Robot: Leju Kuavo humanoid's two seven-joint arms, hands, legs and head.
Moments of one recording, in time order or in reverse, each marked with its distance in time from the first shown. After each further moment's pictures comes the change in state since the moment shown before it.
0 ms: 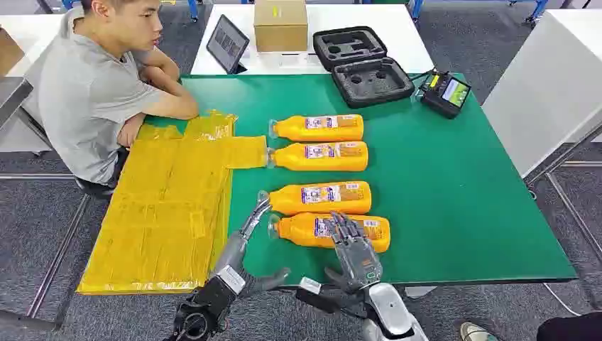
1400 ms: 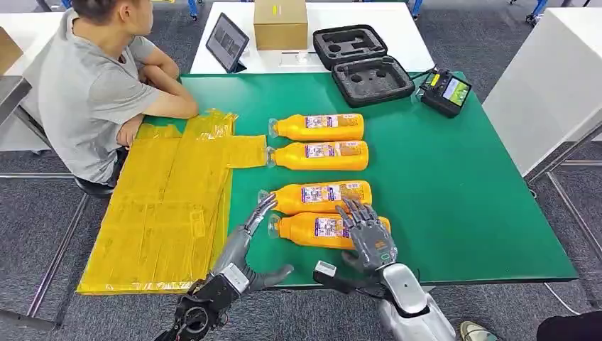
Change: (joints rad) left arm -0.029 -0.003 0.000 -0.006 -0.039 -0.031 0.000; right arm -0.142 -0.107 0.034 0.104 -0.014 -0.018 0.043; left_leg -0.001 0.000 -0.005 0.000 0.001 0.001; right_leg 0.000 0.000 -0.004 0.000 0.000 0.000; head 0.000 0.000
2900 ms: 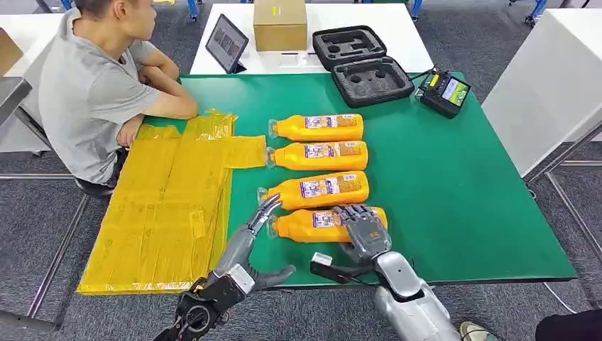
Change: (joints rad) left arm -0.008 -0.006 0.002 0.000 -0.042 -0.010 0.013; right arm -0.090 0.005 0.060 0.135 -0.082 0.091 -0.024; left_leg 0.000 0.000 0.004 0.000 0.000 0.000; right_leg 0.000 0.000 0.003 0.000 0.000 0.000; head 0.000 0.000
